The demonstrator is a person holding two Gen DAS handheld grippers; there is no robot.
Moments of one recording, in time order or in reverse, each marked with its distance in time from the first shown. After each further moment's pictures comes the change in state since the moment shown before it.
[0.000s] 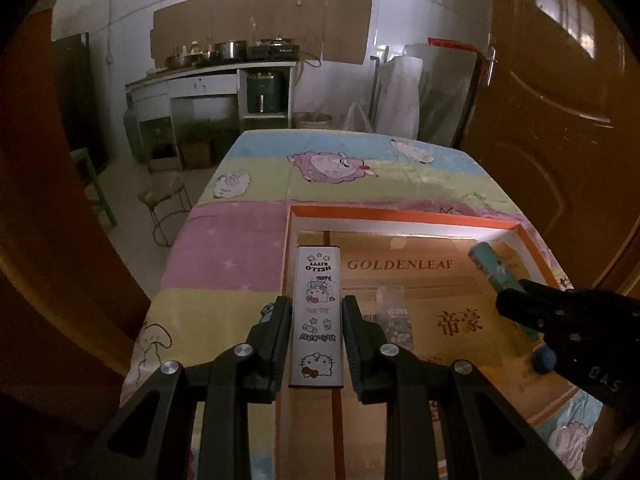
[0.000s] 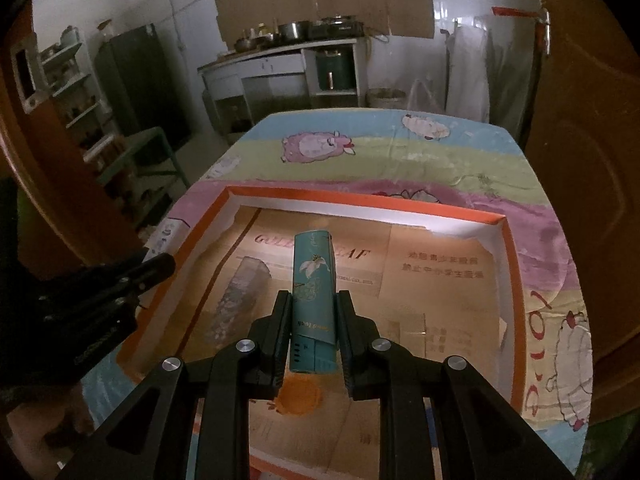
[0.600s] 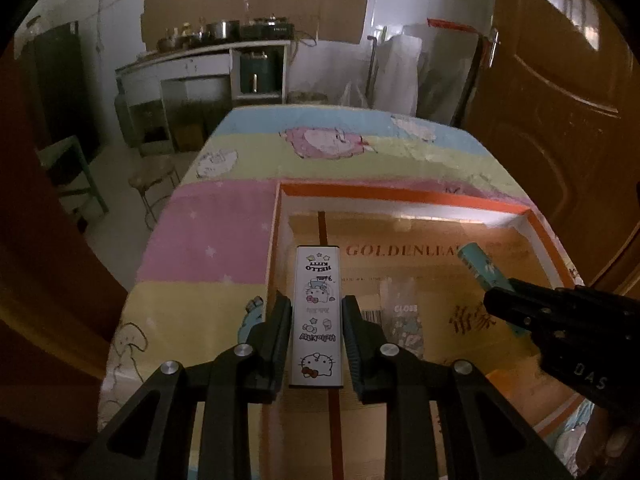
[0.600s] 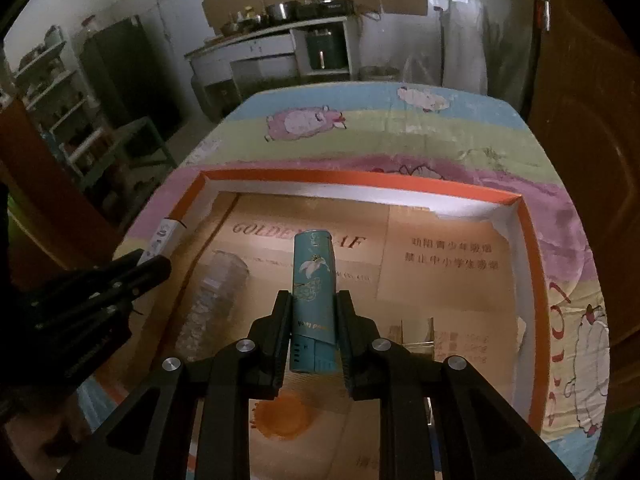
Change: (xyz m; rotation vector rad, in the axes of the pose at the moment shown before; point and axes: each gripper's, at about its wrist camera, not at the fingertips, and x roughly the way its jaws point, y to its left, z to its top) left arm 0.033 -0.002 0.002 0.009 0.086 -0.019; right arm 0.037 -0.009 0.004 0.036 0.081 -0.011
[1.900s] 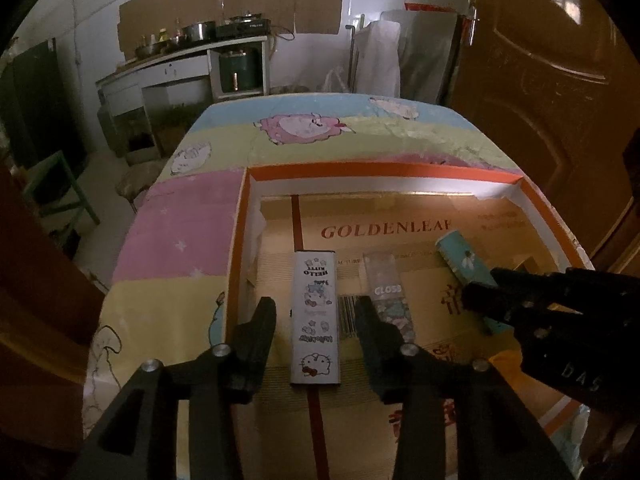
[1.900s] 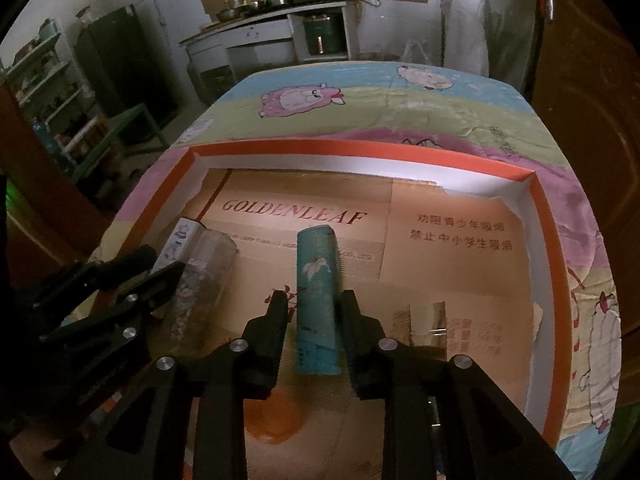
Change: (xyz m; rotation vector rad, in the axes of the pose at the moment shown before) left arm 0.011 -0.016 -0.011 0.079 0.008 -0.010; right arm 0.017 0.000 -0.010 0.005 0.042 0.000
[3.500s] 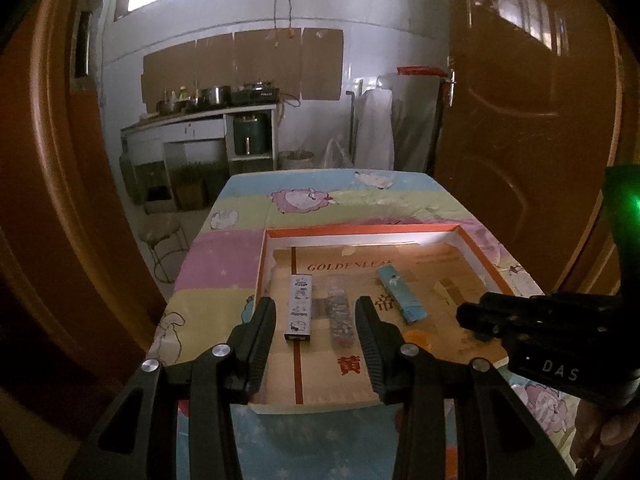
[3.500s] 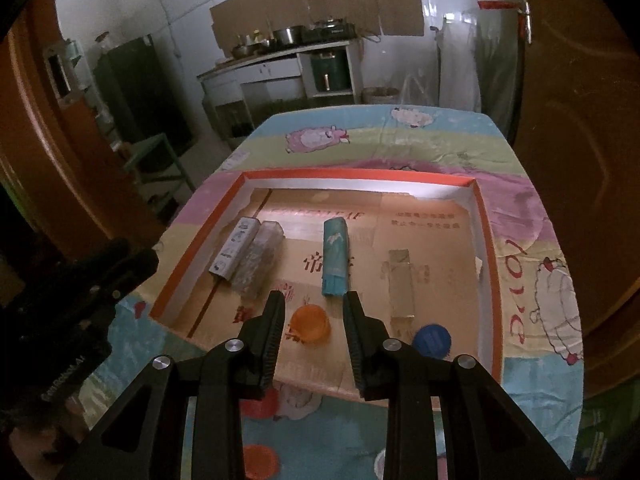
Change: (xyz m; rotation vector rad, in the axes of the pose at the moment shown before) left arm -0.132 -0.024 -0.035 0.000 -0.246 0.026; right arm -0.109 0.011 -0.050 0.005 -0.140 0.031
